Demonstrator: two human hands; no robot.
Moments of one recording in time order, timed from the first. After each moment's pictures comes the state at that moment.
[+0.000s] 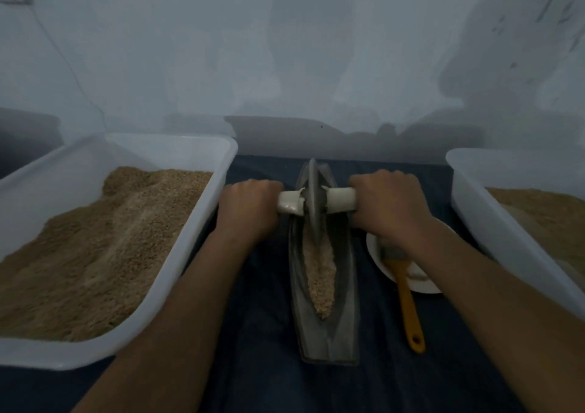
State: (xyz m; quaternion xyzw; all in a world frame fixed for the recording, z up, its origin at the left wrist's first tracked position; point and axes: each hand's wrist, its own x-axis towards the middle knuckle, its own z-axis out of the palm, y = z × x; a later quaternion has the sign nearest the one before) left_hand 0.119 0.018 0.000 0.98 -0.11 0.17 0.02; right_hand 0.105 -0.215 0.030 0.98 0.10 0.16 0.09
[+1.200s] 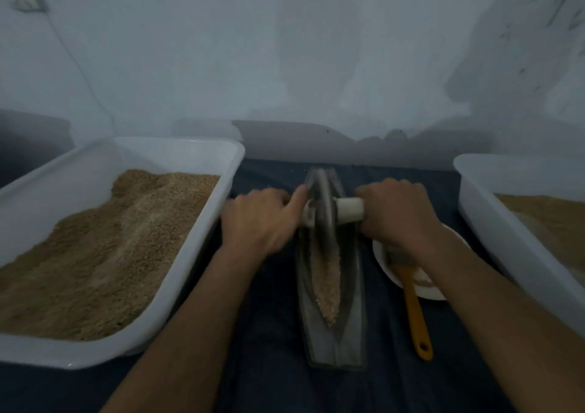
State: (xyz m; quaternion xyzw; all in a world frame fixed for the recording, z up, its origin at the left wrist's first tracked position) left_hand 0.084 0.005 0.016 0.98 -0.04 0.12 0.12; right_hand 0.107 -0.218 0.025 0.98 0.12 0.14 0.10
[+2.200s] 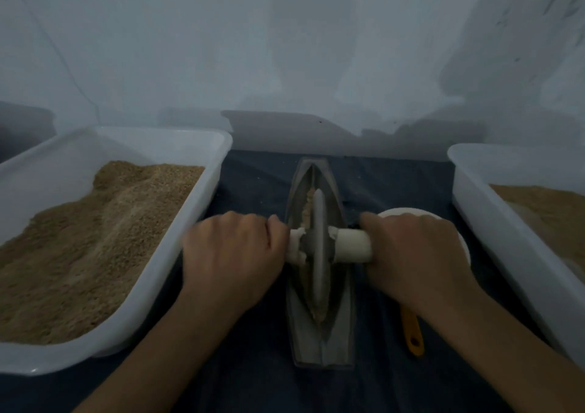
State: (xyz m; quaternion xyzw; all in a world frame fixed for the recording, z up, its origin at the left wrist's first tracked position) left_hand 0.022 0.017 0.003 0.96 -0.13 0.23 -0.06; right_hand 0.022 -0.225 0.006 0.97 0.12 0.21 0.10
